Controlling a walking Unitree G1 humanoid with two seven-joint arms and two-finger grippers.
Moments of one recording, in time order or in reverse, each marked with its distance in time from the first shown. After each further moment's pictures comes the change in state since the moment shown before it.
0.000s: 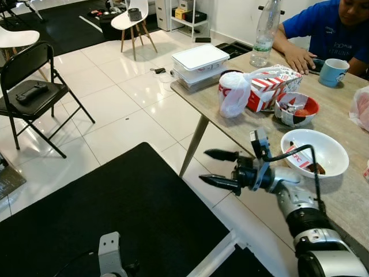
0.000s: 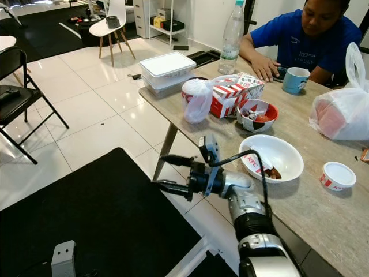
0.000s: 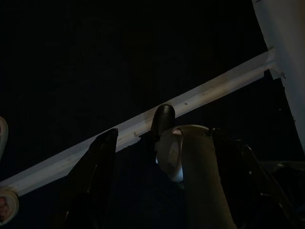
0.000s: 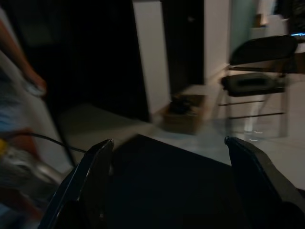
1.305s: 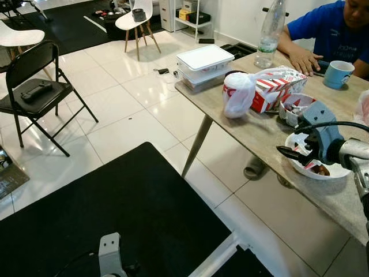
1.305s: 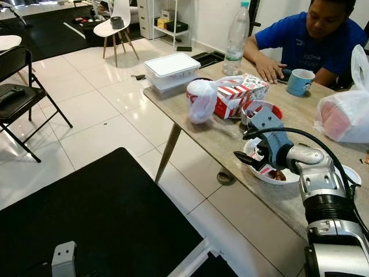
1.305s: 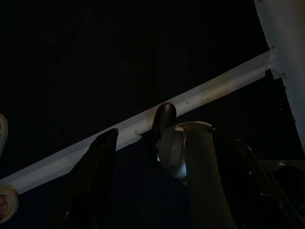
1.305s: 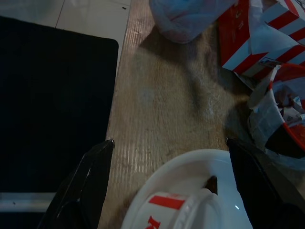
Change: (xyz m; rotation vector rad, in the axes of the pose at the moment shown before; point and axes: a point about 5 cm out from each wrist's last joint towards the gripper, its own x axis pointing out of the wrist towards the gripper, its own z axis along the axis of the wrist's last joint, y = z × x) left arm 0.000 0.000 -0.001 0.003 0.004 -0.006; right arm -0.125 -0.051 0.036 -0.176 0.617 -0.859
